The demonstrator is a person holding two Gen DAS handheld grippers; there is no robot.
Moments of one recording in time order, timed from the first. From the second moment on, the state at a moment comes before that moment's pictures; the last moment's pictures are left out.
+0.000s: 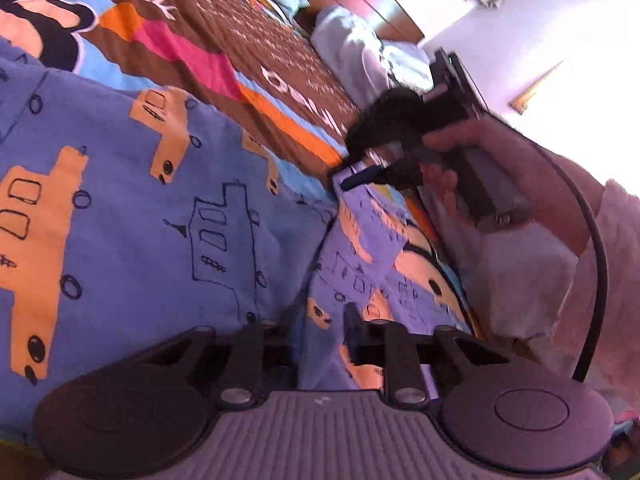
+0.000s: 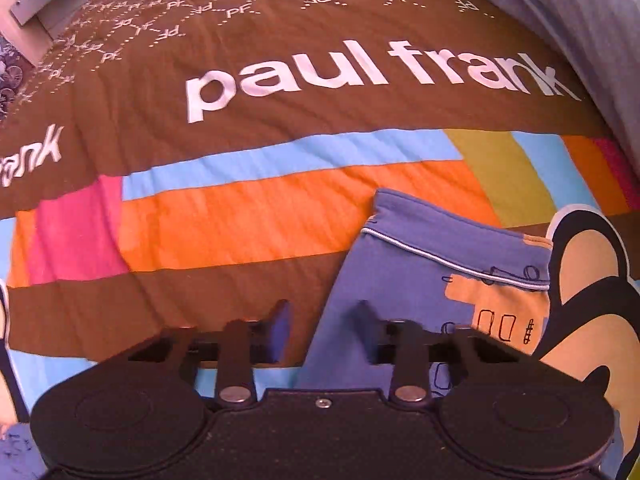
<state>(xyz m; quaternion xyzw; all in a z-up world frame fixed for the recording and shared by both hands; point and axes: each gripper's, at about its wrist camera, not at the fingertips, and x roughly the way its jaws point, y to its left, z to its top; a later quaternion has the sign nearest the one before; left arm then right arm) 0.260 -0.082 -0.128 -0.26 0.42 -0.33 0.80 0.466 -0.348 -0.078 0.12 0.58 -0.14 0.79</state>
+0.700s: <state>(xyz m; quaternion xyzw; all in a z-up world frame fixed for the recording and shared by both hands) 0.258 -0.090 -0.127 -0.25 0.41 -0.33 0.81 0.412 -0.383 -0.049 0.15 0.54 -0.10 0.82</state>
